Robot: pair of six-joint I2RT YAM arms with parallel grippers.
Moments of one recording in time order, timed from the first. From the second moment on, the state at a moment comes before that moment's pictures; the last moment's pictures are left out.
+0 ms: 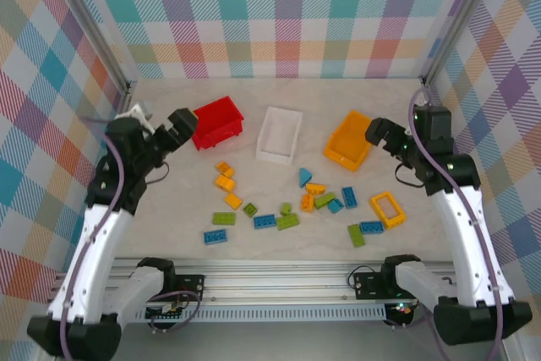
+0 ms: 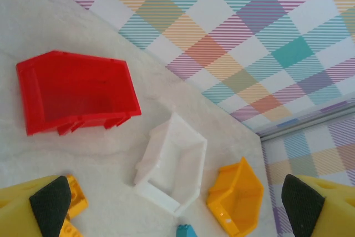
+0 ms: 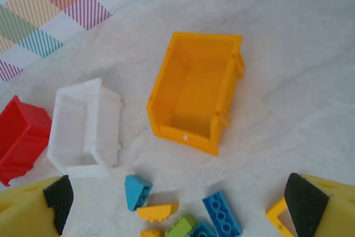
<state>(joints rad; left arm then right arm) -0.14 0.87 1.00 -0.50 0.16 -0.79 0.11 0.98 1.20 -0.93 0.00 0.54</state>
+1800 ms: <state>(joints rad) -0.05 1.84 1.43 -0.50 0.23 -0.32 -0.04 1.69 1.18 -0.62 -0.13 0.55</state>
